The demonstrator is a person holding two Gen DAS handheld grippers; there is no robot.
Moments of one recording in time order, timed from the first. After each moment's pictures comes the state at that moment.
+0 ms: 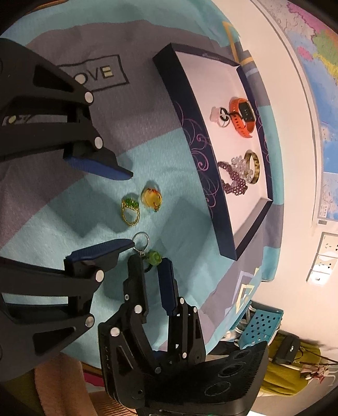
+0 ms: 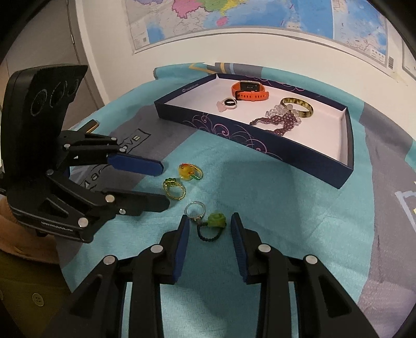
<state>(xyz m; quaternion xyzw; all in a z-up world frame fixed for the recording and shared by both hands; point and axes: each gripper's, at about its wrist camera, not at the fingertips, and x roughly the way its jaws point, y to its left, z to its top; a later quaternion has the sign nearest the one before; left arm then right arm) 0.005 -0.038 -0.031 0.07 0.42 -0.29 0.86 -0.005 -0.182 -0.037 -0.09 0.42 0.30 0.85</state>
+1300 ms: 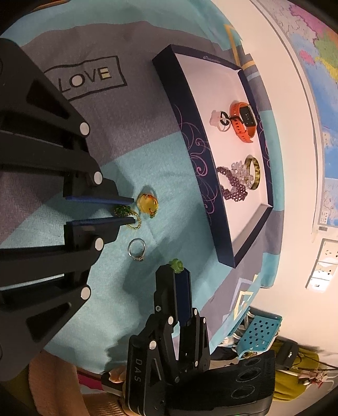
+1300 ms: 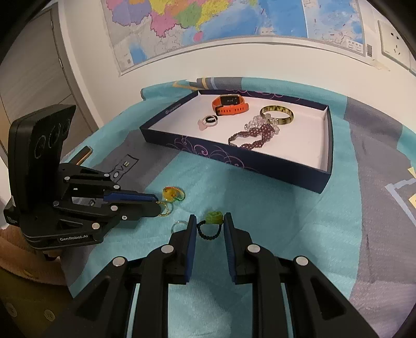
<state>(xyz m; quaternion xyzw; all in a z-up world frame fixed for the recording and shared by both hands) 0.009 -0.037 -0.033 0.06 0.42 -0.27 0.86 0.010 -0.201 -0.023 -0.03 0.40 0.29 0.87</state>
